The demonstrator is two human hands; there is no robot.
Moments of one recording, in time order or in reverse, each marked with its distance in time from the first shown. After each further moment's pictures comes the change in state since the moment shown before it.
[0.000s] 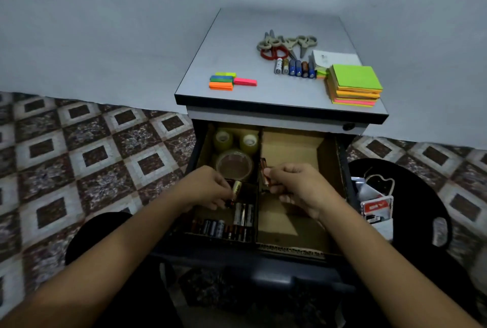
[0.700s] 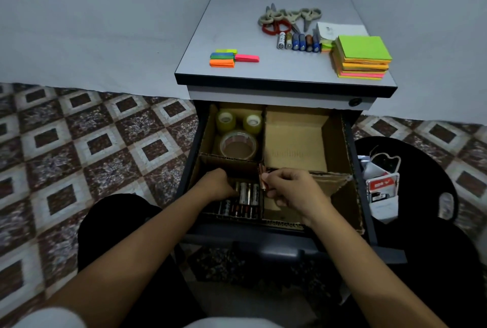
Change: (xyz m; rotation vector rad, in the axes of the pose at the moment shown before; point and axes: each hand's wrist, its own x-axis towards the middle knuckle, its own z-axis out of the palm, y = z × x) left_hand 0.050 -0.046 0.037 0.338 0.058 -0.066; right_hand -0.009 0.043 0.029 0.026 0.111 0.032
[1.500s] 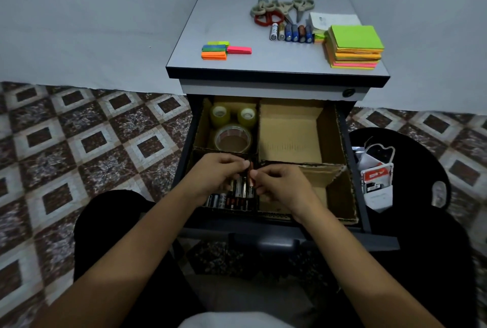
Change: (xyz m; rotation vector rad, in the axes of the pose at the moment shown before) left_hand -0.054 0.022 -0.012 -0.784 -0.002 0.147; right_hand -0.006 0.004 0.007 -0.116 -0.032 -0.095
